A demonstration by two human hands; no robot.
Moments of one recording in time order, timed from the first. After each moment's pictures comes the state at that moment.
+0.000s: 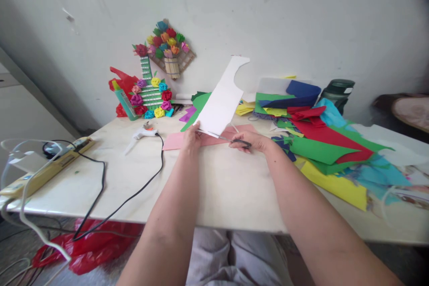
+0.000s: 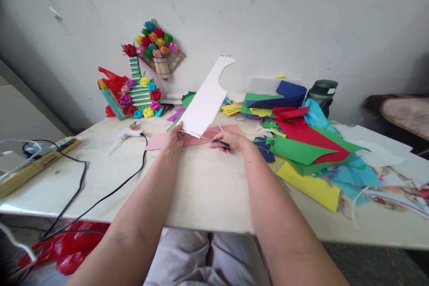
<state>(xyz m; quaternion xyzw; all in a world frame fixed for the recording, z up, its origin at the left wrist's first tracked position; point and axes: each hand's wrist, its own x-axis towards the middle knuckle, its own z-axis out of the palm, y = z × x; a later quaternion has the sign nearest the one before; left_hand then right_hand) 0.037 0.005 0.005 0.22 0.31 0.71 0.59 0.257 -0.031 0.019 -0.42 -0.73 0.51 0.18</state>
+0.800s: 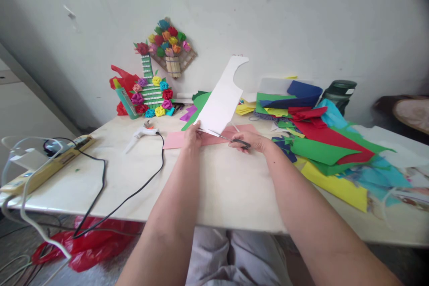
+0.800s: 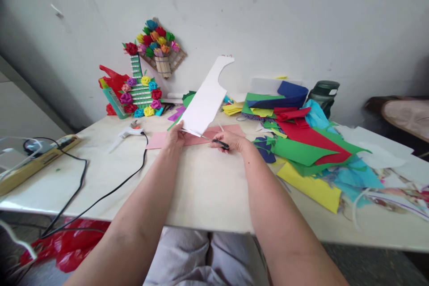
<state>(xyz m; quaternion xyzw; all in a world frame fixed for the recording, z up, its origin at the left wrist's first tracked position) 0.037 0.006 0.004 0.22 0.28 0.72 0.60 0.250 -0.036 0.022 -0.43 -0.74 0.49 0.18</state>
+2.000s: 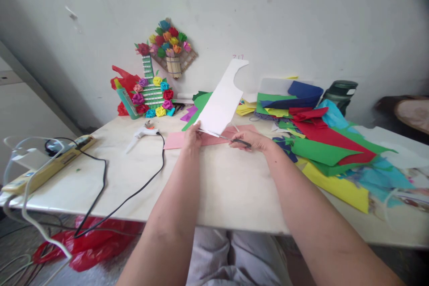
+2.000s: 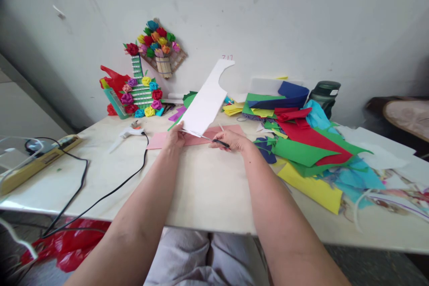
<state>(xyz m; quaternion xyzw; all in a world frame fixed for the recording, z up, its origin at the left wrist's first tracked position) 0.036 0.008 0.003 0.21 0.30 0.72 0.59 0.253 -0.030 0.019 -0.42 -0.74 0.48 0.20</state>
